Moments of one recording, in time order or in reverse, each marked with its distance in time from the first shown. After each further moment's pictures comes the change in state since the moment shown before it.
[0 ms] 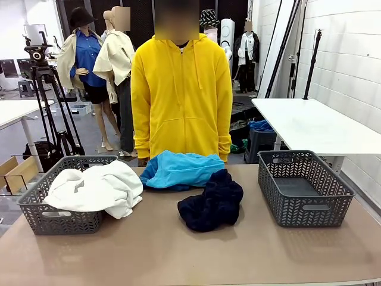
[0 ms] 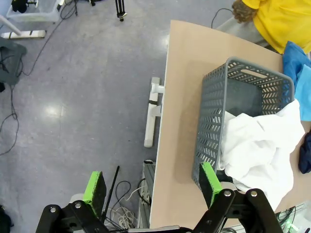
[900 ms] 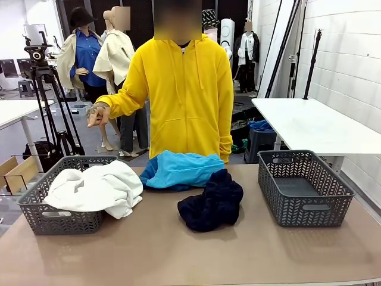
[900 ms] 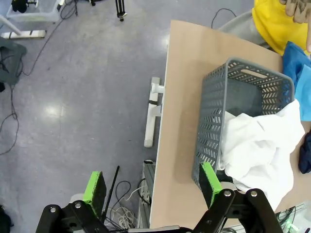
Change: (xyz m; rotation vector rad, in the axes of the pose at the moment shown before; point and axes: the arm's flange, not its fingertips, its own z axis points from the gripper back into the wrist) left arm 0.000 0.000 0.000 0.000 0.000 0.000; right arm 0.000 0.000 0.000 0.000 0.000 0.000
